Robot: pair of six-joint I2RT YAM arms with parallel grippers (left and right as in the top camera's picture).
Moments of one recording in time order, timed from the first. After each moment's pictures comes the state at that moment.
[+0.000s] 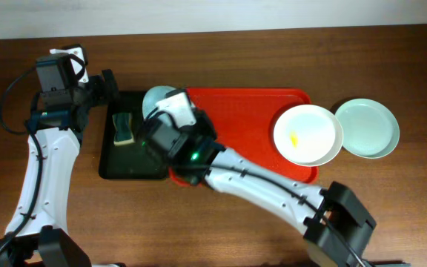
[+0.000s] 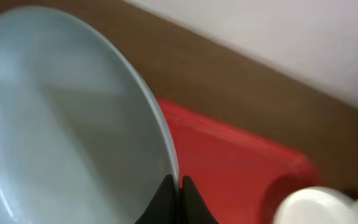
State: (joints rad) left arm 0.12 1.57 1.28 -0.40 0.03 -0.07; right arm 0.93 1.90 1.54 -0.55 0.79 0.34
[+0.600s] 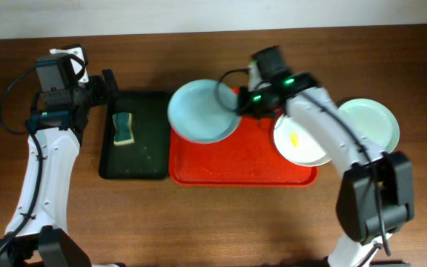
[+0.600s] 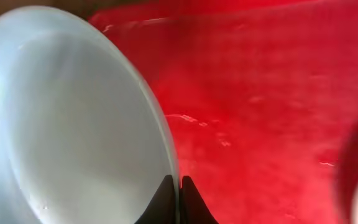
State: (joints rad) left arm 0.12 1.57 1.28 -0.40 0.03 -0.07; right arm 0.28 1.90 1.54 -0.77 -0.37 0.48
